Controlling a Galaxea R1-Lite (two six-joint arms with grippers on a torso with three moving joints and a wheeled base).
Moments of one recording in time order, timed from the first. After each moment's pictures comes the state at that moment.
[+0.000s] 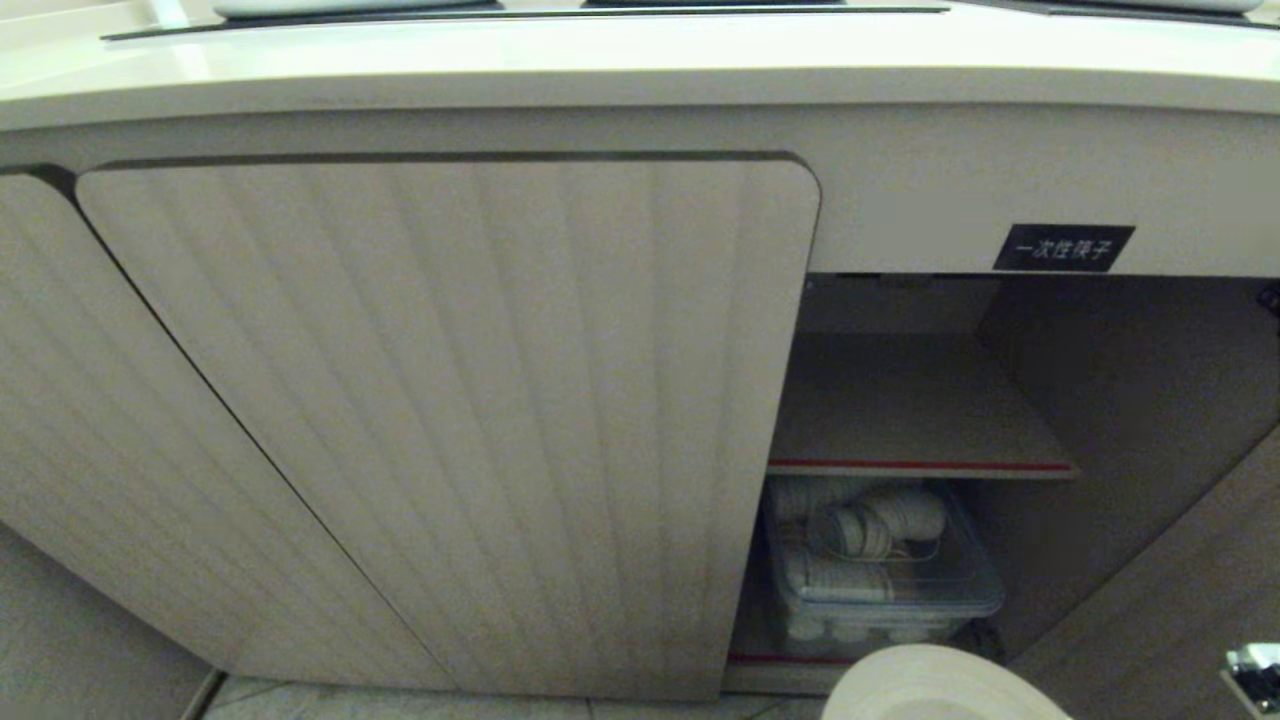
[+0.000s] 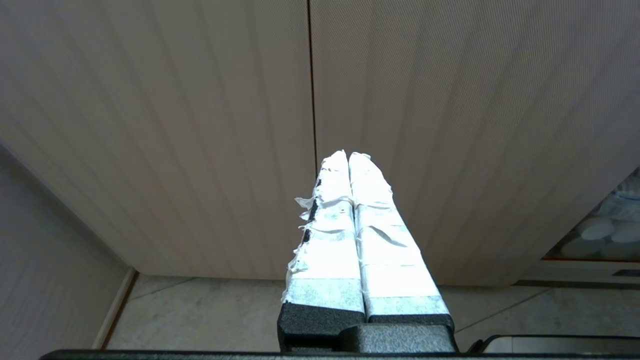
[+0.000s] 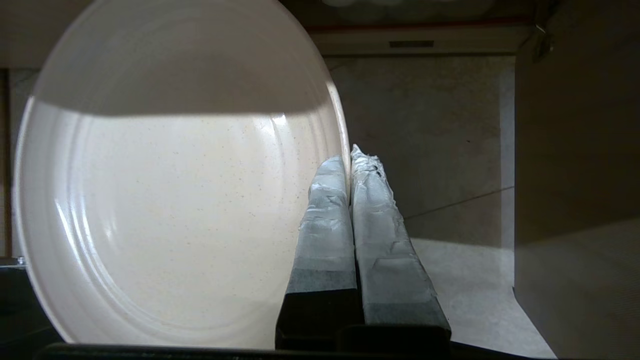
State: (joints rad) left arm 0.00 0.00 0.00 0.00 0.00 0.00; right arm 0.50 1.01 -0.02 -0.26 -0.14 0.48
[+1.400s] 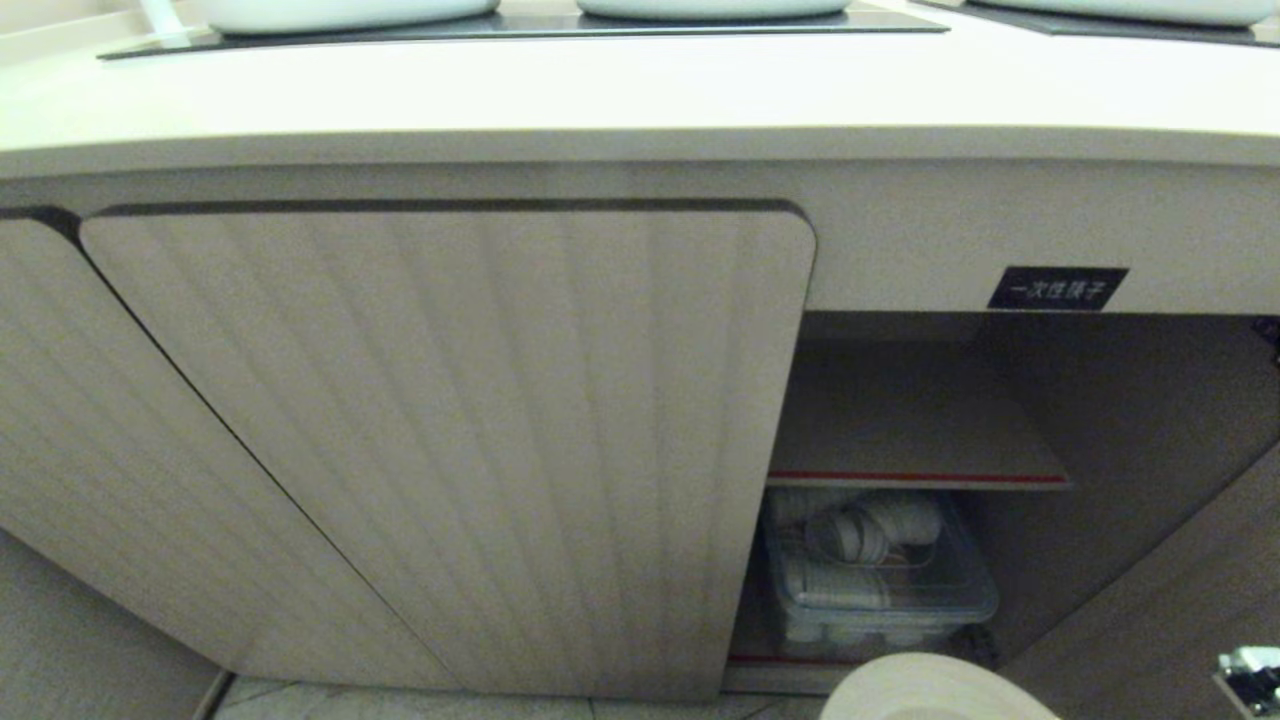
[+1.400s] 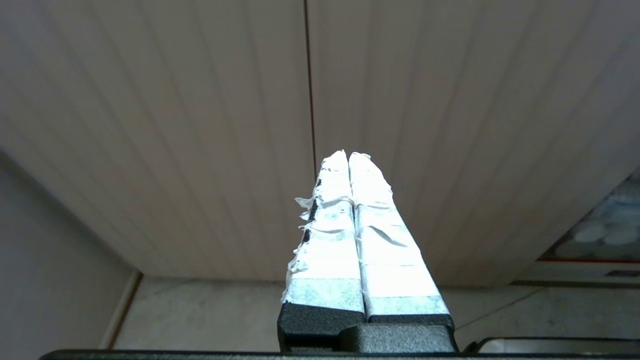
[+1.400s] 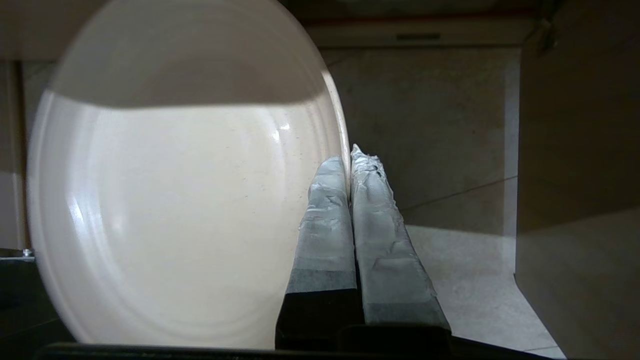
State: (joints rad) left arm 0.00 0.00 0.00 0.00 0.00 0.00; right arm 0.52 1.02 -0.02 -0.26 -0.14 0.51
